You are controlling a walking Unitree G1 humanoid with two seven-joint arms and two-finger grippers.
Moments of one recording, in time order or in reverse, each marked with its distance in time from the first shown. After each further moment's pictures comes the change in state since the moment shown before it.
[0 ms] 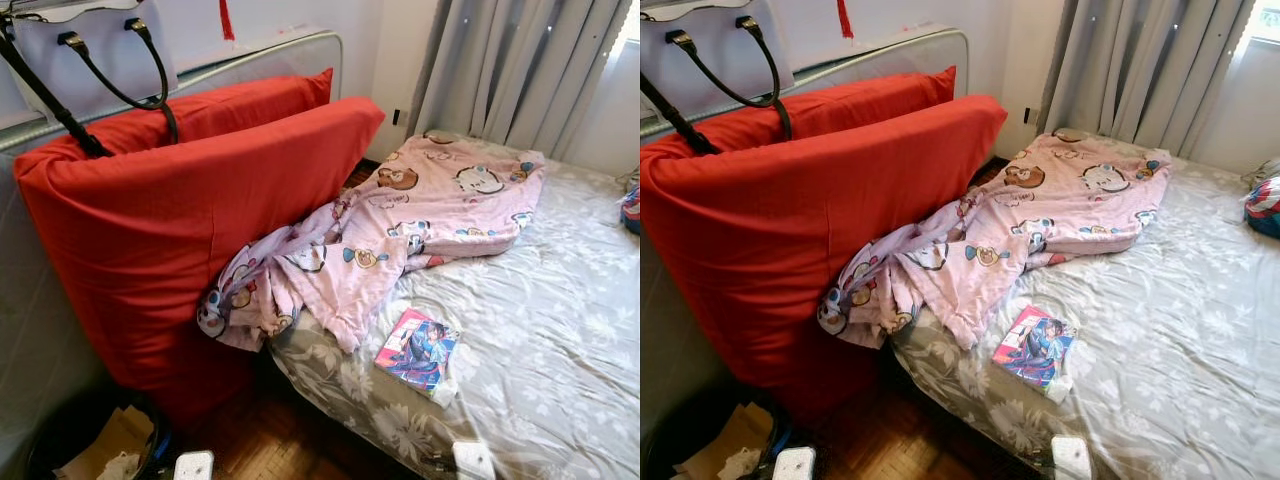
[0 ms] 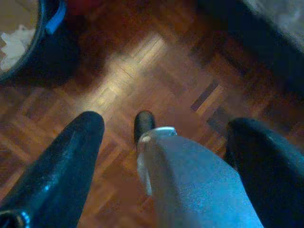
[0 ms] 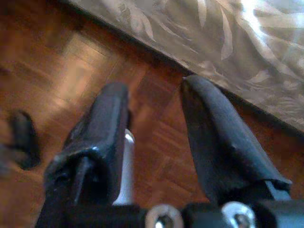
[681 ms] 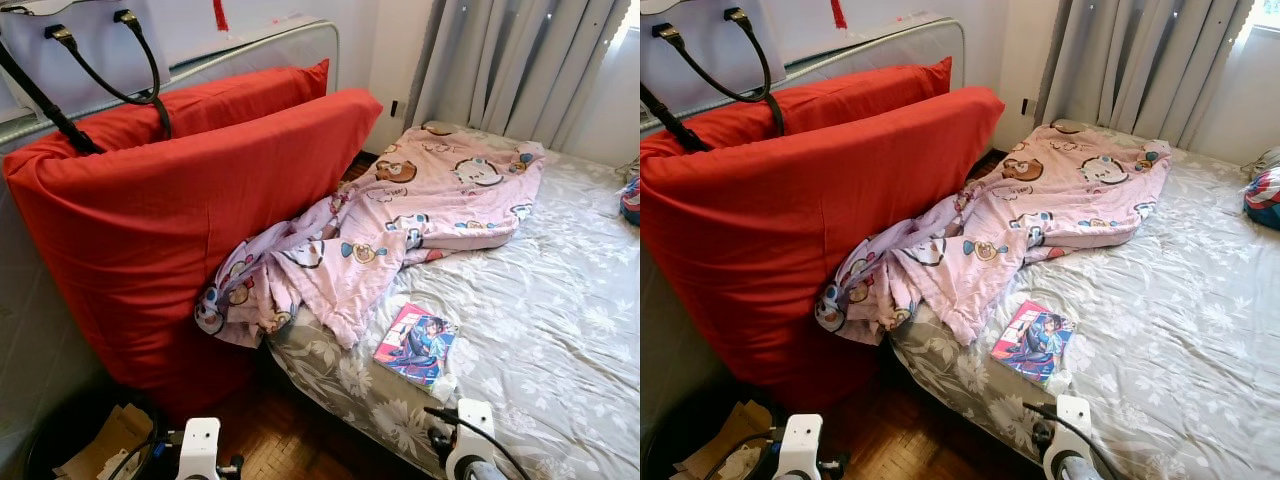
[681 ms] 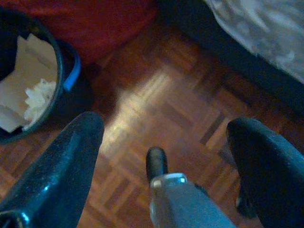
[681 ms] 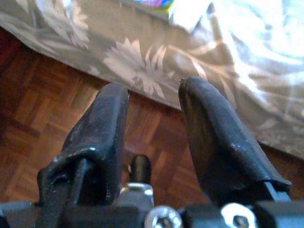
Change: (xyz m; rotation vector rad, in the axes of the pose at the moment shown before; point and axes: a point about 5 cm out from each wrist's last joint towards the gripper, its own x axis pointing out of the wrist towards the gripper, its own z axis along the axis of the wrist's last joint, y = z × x) left arm 0.001 0.000 0.023 0.020 -0.139 0.039; right arm 0.001 0.002 0.023 0.065 -0.155 0.006
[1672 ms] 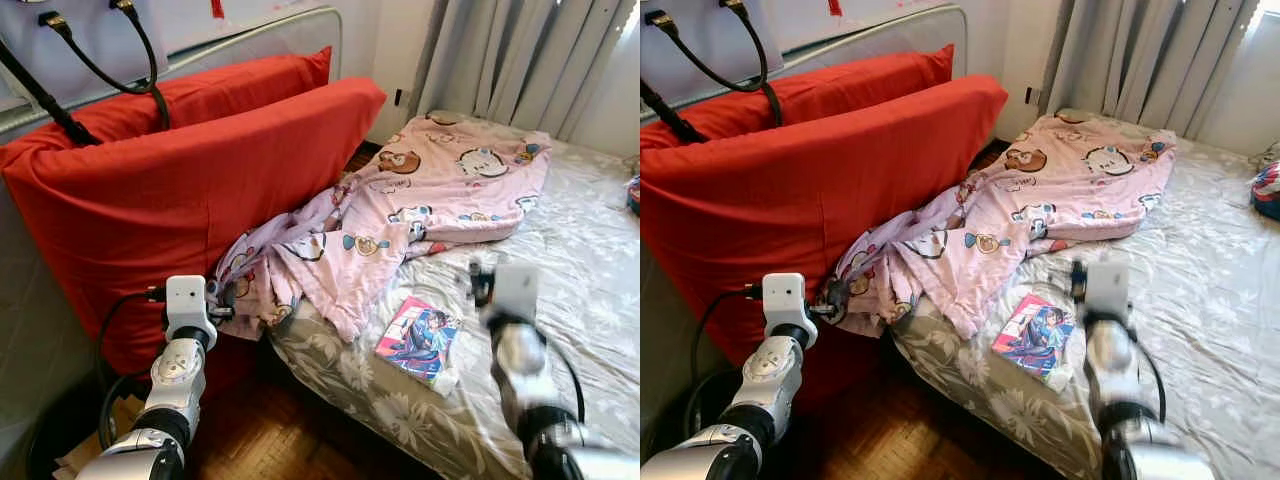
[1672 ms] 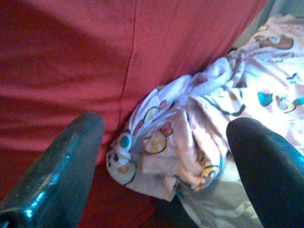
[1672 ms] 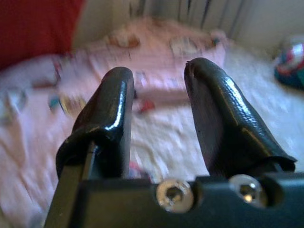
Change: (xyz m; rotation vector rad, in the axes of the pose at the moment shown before) left arm -0.008 0.012 0.193 -0.040 -0.755 -0.001; right arm -0.021 0.000 0.211 -0.190 -0.848 -0.066
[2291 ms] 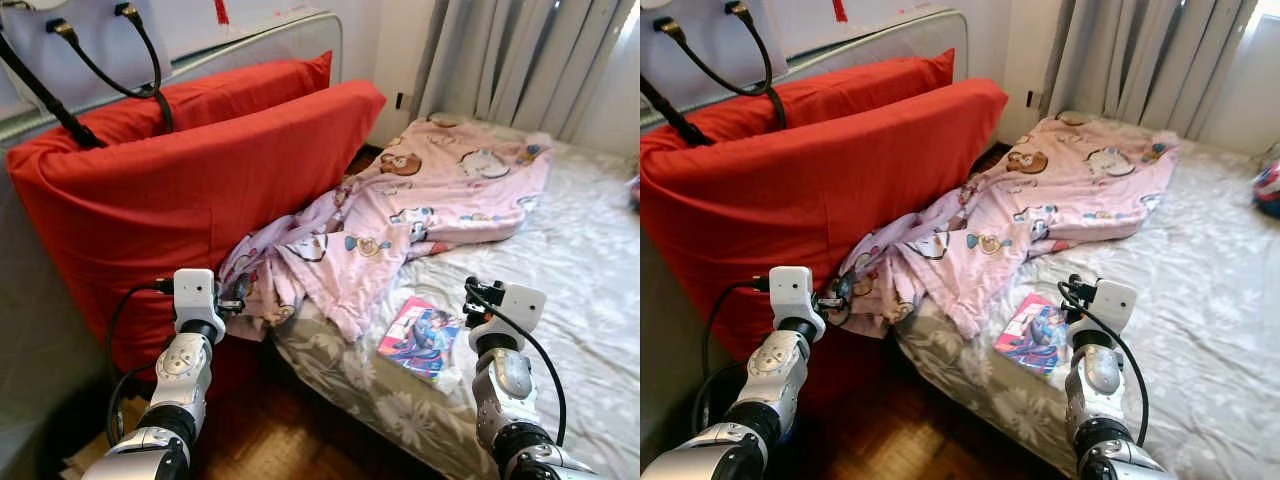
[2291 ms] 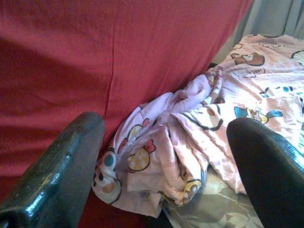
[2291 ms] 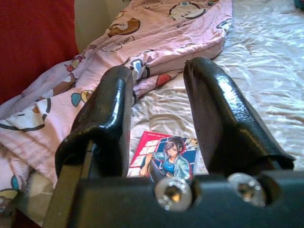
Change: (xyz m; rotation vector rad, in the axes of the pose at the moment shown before) left arm 0.002 -0.010 0.009 -0.026 -0.056 -0.081; right arm -0.026 0.014 -0.036 0.260 0.100 -0.077
